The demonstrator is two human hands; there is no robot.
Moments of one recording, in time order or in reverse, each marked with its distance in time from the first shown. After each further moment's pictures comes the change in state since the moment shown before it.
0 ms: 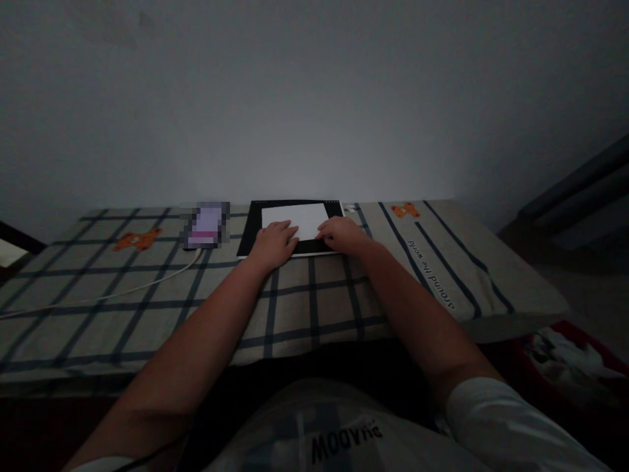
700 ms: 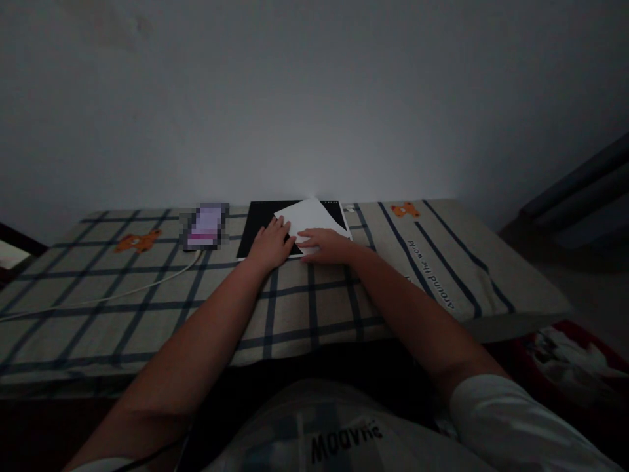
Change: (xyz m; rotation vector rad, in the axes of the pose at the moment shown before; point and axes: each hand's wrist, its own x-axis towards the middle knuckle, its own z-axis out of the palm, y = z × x) left_hand 0.003 0.000 0.004 -0.062 -0.051 -0.097; right_hand 0.007 -0.019 0.022 0.178 -0.027 -0.173
